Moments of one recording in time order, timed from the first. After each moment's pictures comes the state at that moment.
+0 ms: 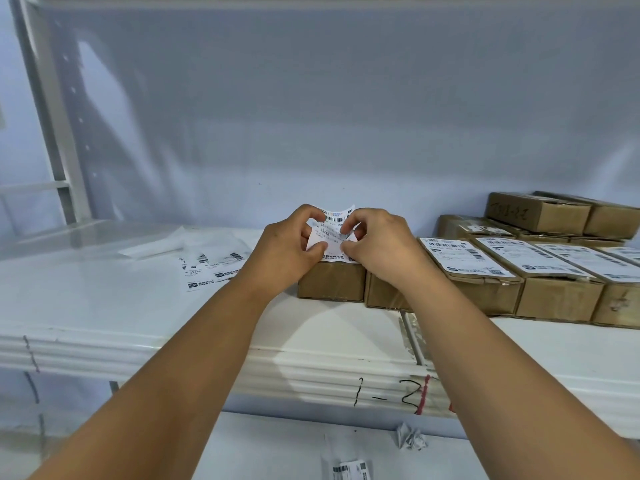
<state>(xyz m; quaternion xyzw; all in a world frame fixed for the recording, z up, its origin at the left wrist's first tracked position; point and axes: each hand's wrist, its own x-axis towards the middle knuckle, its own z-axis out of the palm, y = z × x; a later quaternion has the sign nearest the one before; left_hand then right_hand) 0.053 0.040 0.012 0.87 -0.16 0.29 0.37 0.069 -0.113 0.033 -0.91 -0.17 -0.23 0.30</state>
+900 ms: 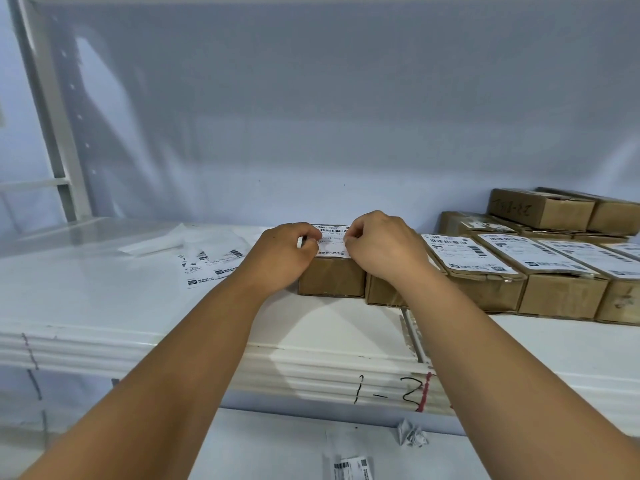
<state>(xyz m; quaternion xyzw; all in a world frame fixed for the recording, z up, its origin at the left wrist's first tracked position) 0.056 0.042 0.010 0.90 -0.09 0.24 0.35 0.073 -0.111 0.029 -0.94 -0.10 -0.22 0.23</state>
